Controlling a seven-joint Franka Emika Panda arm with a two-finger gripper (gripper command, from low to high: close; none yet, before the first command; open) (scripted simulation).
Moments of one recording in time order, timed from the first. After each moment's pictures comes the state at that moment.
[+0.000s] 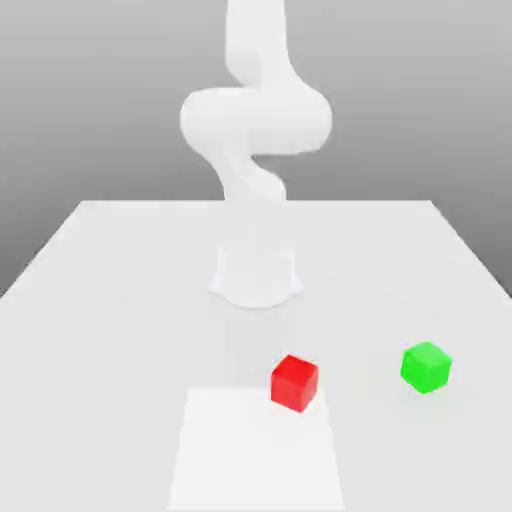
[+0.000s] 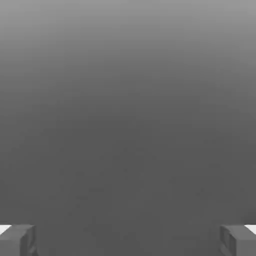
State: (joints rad) arm 0.03 -0.74 -0.02 -2.37 -0.01 2.35 0.73
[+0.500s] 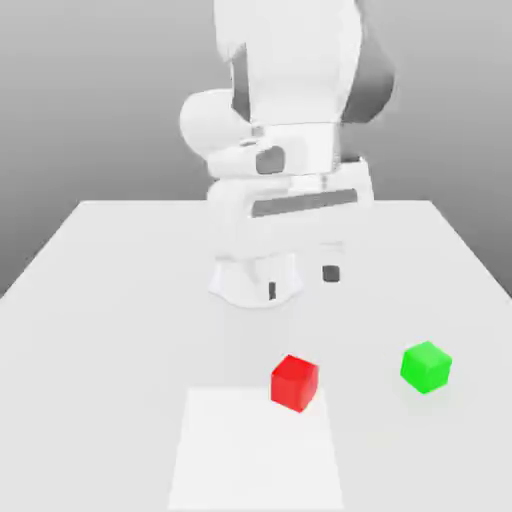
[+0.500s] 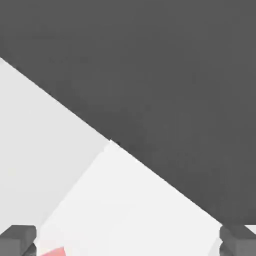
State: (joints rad) arm 0.26 -0.30 -0.14 -2.88 -0.06 2.72 0.13
